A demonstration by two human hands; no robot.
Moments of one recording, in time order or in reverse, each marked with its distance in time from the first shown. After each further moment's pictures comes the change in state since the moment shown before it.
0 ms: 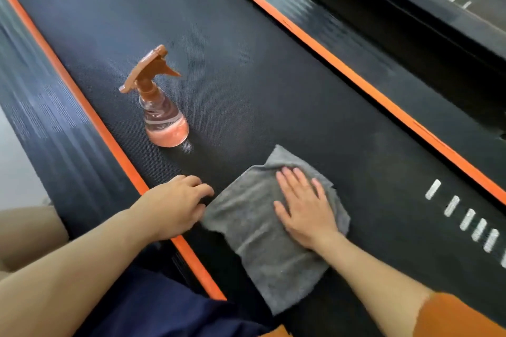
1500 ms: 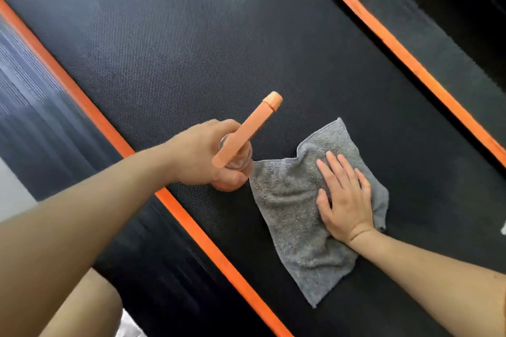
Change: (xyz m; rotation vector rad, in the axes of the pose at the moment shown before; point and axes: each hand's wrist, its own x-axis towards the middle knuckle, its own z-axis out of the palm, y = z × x) left_hand 0.103 -0.173 -0.091 -0.637 -0.031 0.144; right_hand 0.115 -0.068 -0.018 0.007 0.187 0.161
